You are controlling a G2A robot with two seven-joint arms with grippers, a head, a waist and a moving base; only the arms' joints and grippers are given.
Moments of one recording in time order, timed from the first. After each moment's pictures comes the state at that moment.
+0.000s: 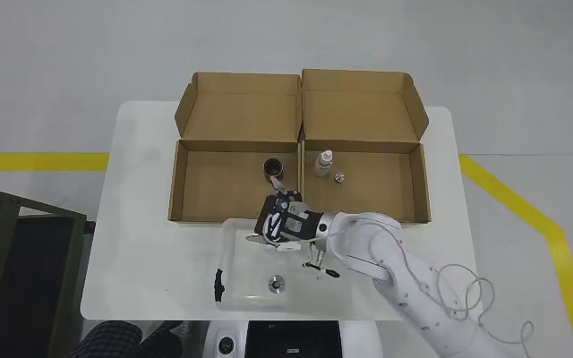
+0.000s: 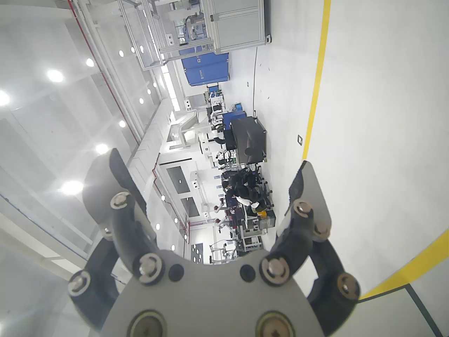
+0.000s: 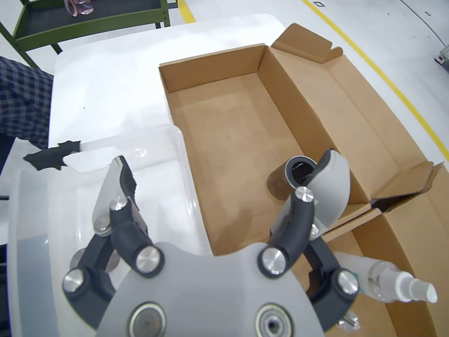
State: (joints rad) left arm -0.01 -0.37 -0.75 -1.25 2.03 -0.40 0.22; right arm -1.12 -1.23 0.88 -1.90 -1.27 -0.52 0.49
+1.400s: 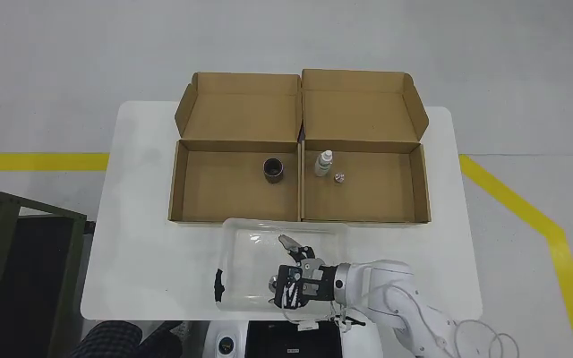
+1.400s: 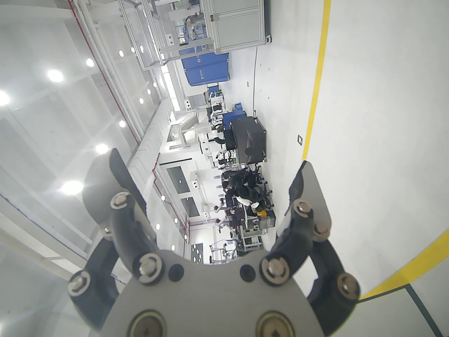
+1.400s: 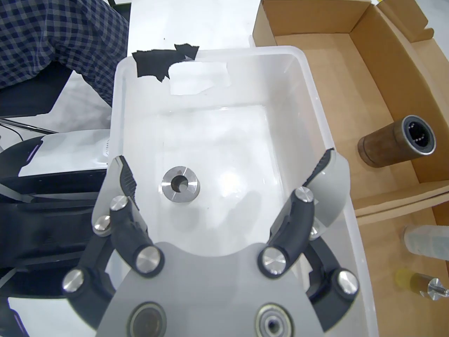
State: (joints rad) left arm -0.01 -0.37 -0.75 -1.25 2.03 -0.40 0.22; right arm -1.43 -1.14 0.98 -2.02 -1.44 -0.75 0.44
